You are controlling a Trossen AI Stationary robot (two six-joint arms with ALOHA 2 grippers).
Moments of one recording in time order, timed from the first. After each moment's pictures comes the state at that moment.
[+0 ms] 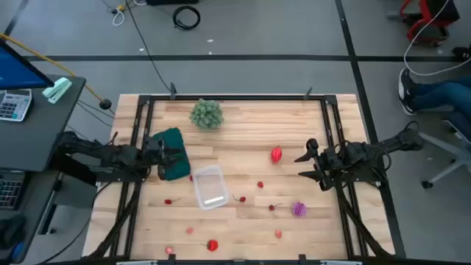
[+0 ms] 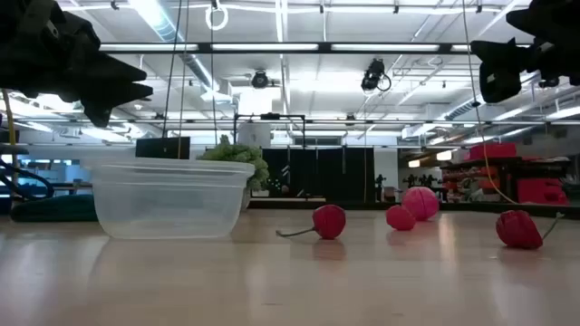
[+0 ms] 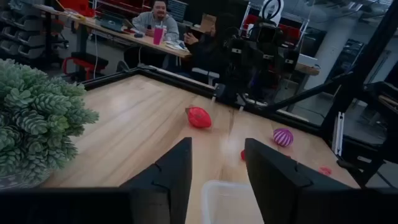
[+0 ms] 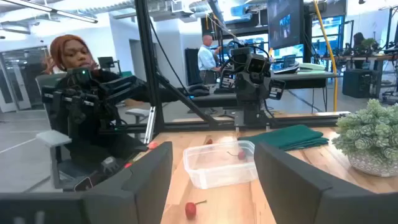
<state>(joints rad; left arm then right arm) -0.27 0.13 0.01 0.11 -0.49 -0.33 0.29 0.16 0.01 0.28 0.10 0.11</state>
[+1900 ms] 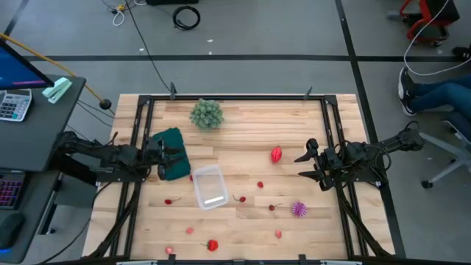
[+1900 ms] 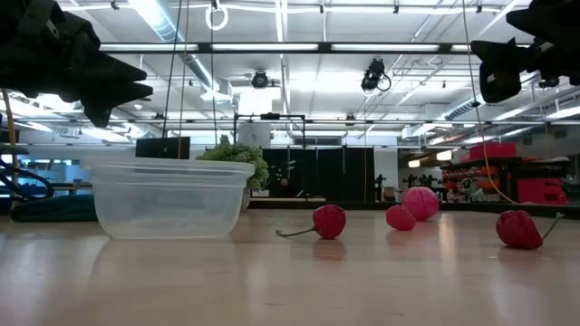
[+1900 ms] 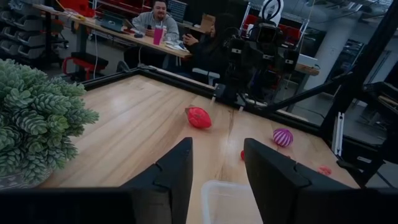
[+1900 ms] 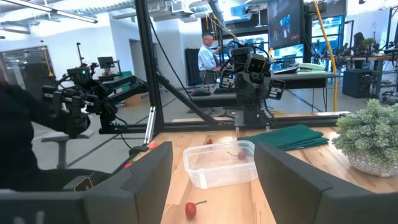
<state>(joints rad) -0.27 0.13 0.01 0.12 -0.49 -0.33 0.29 0.16 0.01 0.28 0.10 0.11</state>
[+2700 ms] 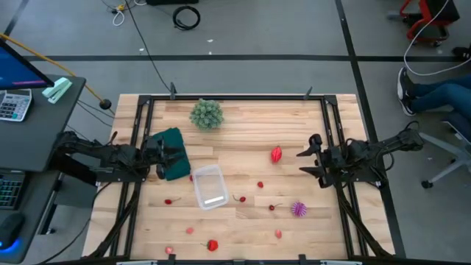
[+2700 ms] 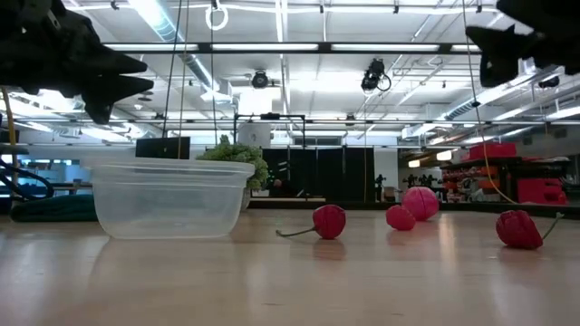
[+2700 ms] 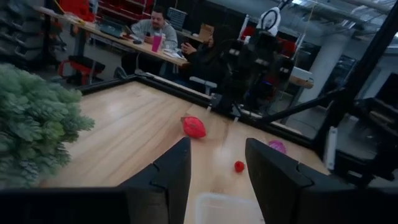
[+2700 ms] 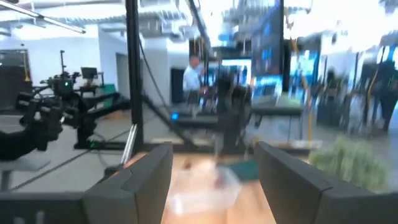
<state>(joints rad) -0.27 0.13 0.01 0.16 -0.50 -0.34 0.29 0.16 0.04 0.36 0.16 -0.02</state>
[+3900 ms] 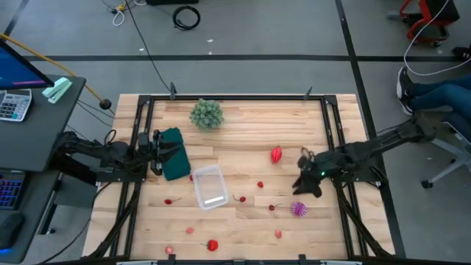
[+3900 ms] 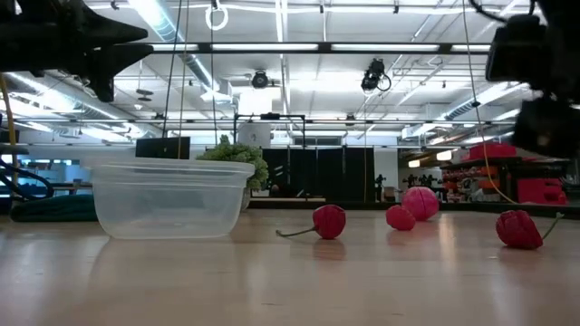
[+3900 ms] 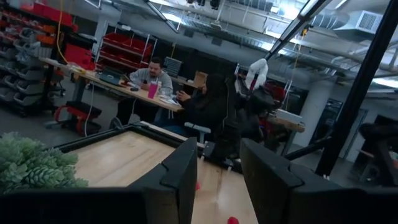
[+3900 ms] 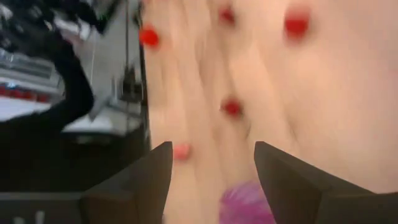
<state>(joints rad) -0.27 0.13 0.01 0.39 -0.53 -0.24 0.30 0.77 0.28 -0.11 -0.26 0.99</state>
